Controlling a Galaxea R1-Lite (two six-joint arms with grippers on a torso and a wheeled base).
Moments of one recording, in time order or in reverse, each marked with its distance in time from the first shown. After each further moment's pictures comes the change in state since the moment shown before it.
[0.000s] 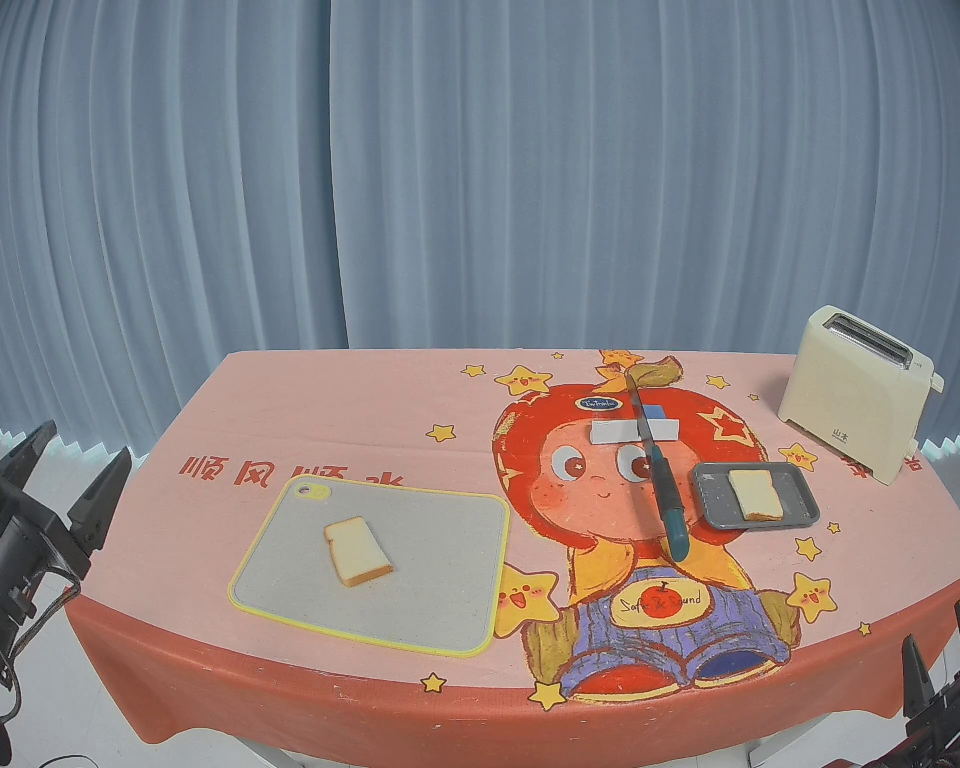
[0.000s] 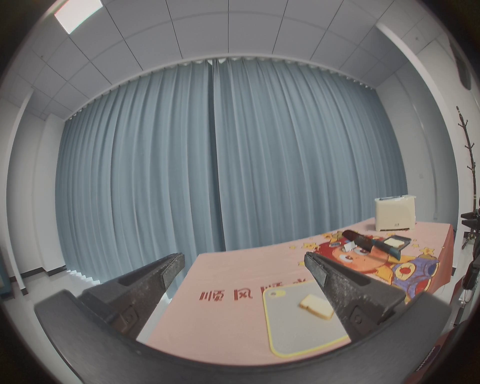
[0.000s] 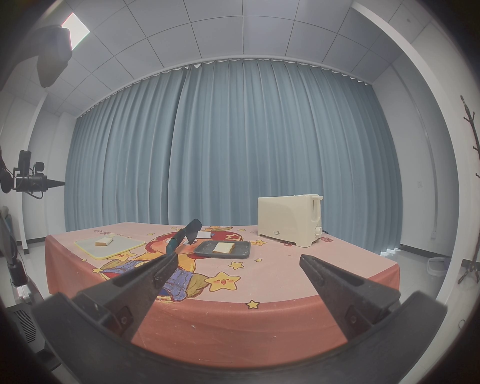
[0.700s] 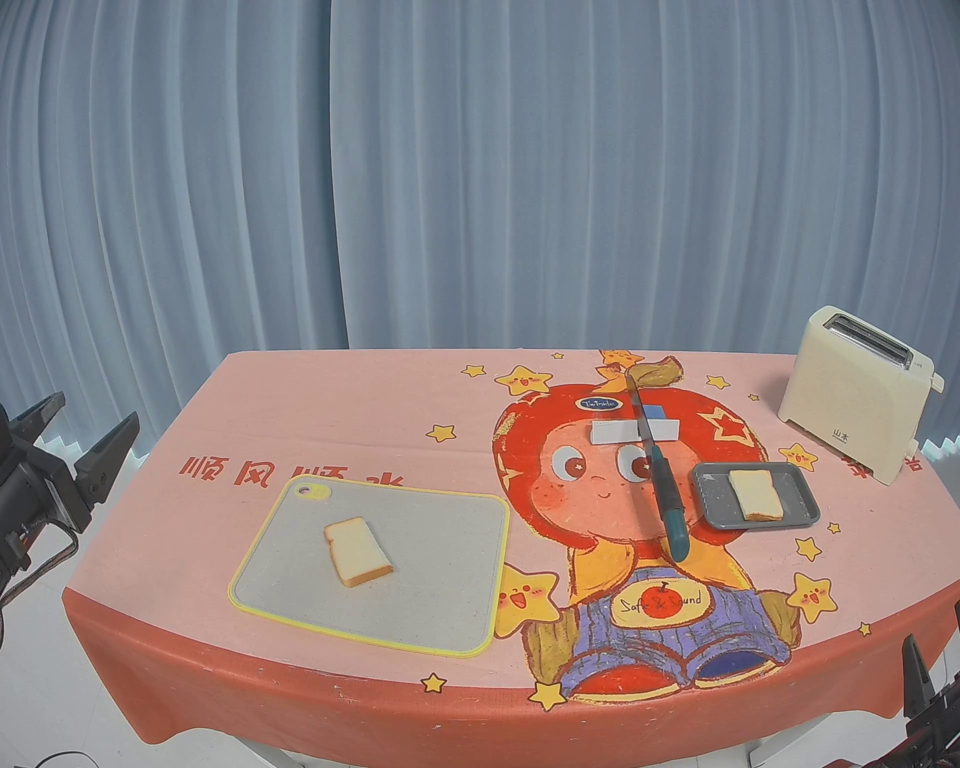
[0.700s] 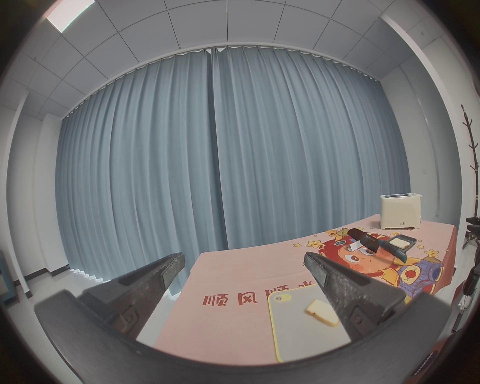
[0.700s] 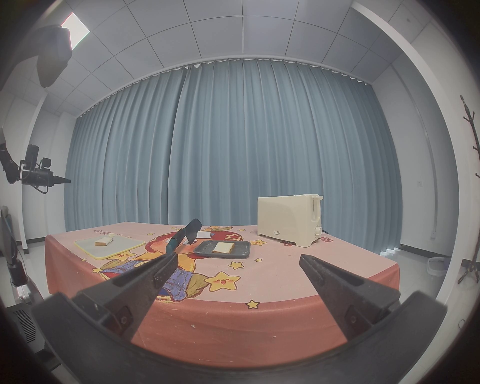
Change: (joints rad) left arm 0.023 0.076 -0.173 0.172 -0.008 0.015; right arm 0.000 0.000 0.000 0.000 0.000 0.000
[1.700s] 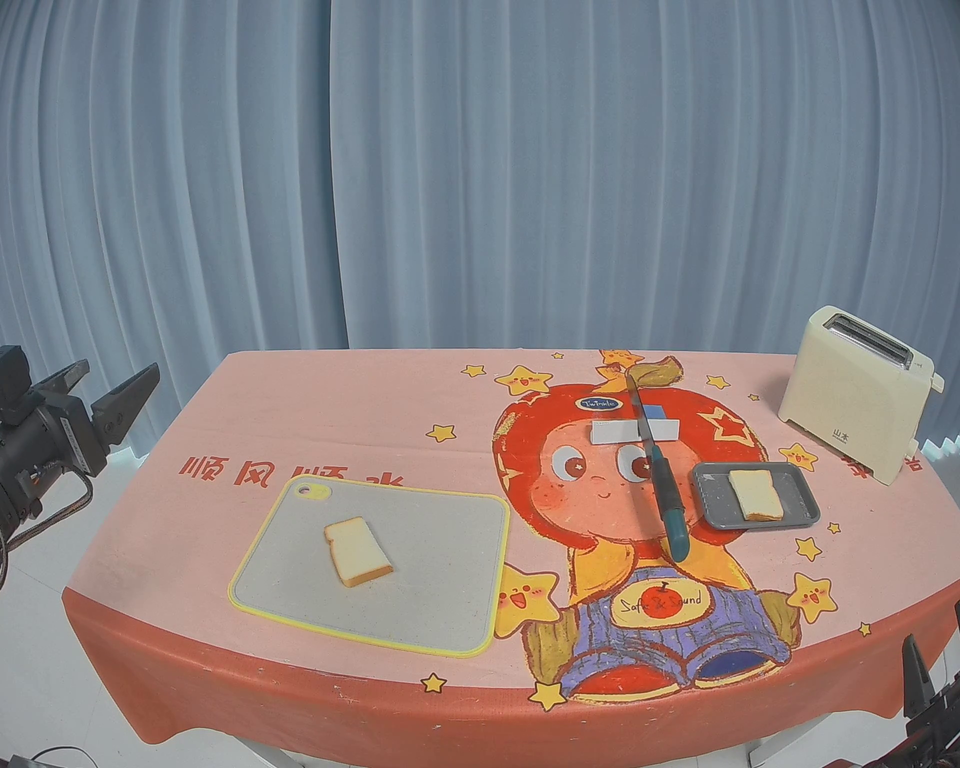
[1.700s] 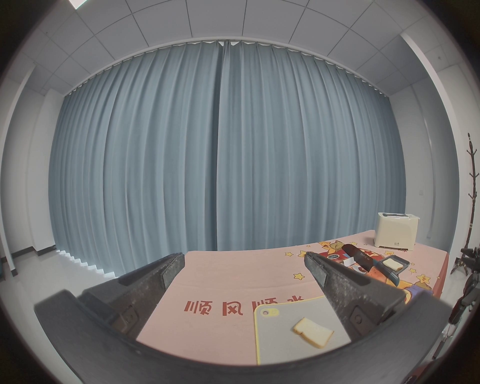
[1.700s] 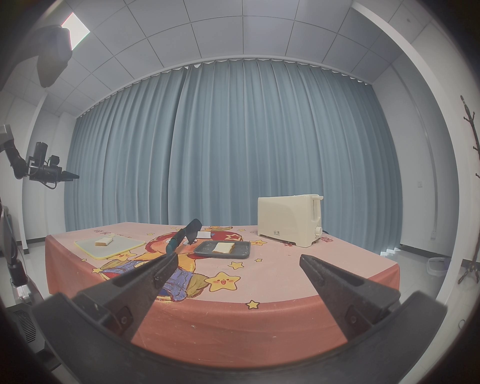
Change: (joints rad) left arm -0.007 0.128 -0.131 0.015 -0.029 -0.110; right arm 0.000 0.000 0.000 0.000 0.000 0.000
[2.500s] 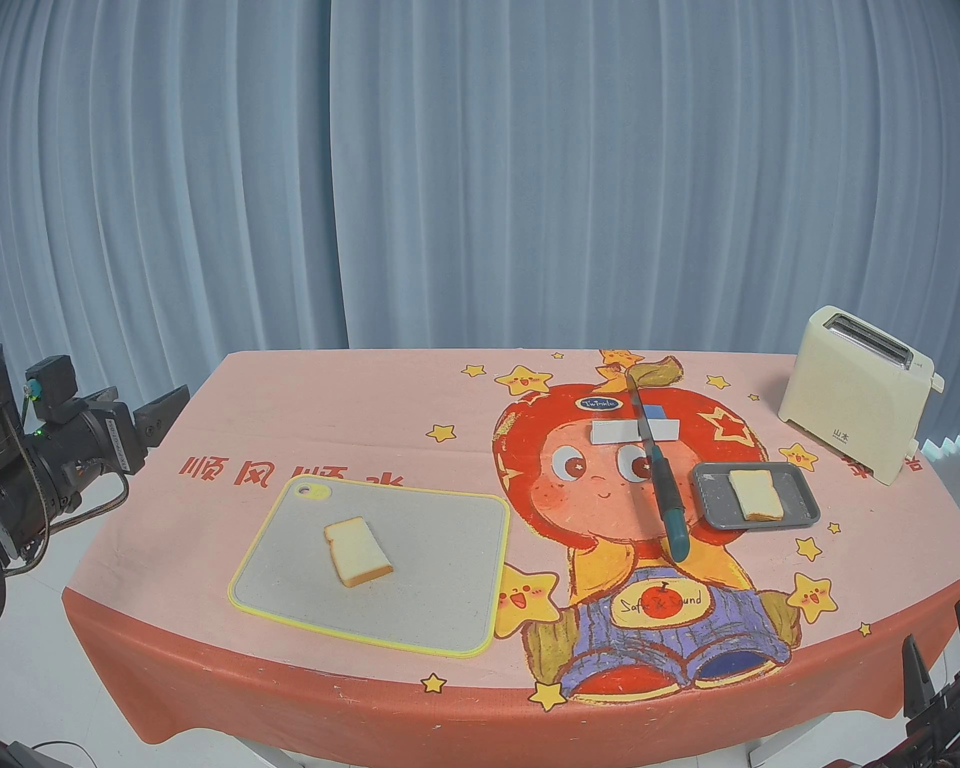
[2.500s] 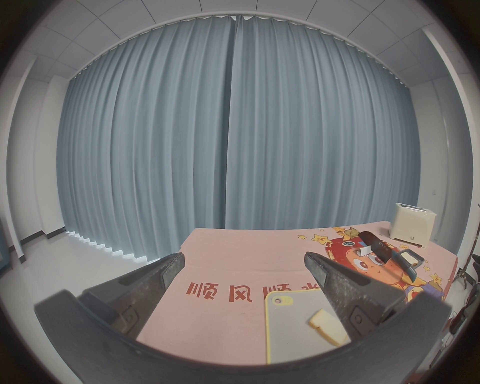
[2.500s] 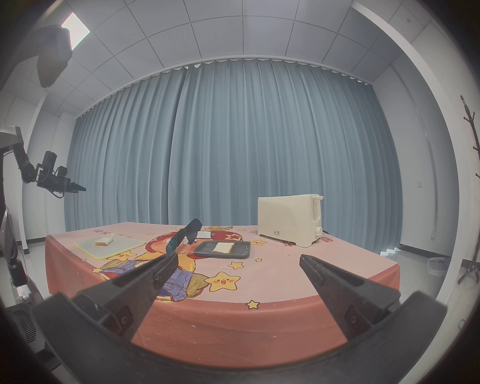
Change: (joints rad) left arm 0.005 0.171 -0.027 -0.007 0.055 -0.036; right arm 0.000 0.000 0.000 0.000 0.000 0.000
